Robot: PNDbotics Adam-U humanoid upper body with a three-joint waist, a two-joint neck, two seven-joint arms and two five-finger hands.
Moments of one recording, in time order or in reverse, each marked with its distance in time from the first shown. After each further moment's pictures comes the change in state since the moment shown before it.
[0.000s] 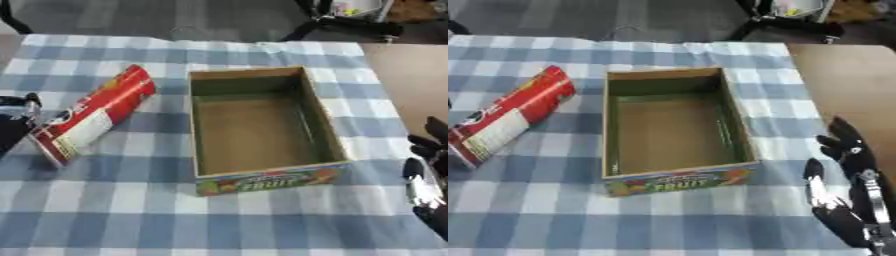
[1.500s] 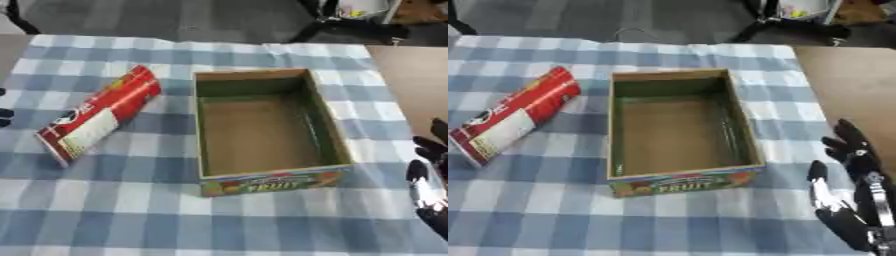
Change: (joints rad) left arm 0.061 0.026 0.059 -0.058 0.263 -0.210 -0.009; right arm 0.002 0.000 -0.006 0.000 0.008 -0.003 -0.010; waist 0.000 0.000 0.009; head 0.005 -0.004
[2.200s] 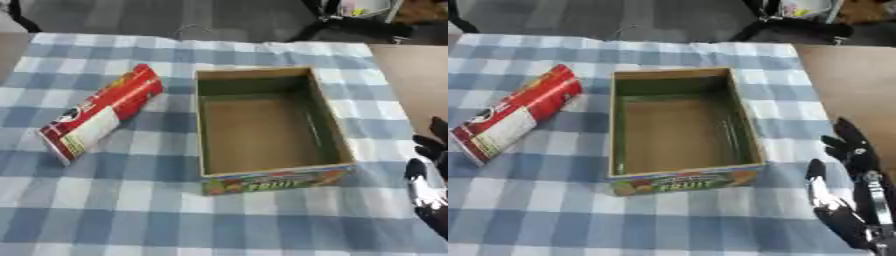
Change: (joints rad) left arm 0.076 0.027 0.065 -0.059 0.069 -0.030 0.099; right arm 0.006 0.001 -0.001 0.000 0.009 0.000 -0.008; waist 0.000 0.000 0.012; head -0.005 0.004
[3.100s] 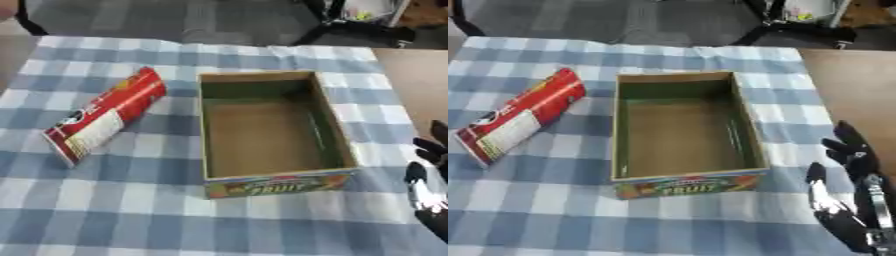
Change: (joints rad) left arm 0.135 -0.004 0.048 -0.151 0.235 -0.128 0.066; right arm 0.000 0.000 -0.003 0.000 0.009 0.001 -0.003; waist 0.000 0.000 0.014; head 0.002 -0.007
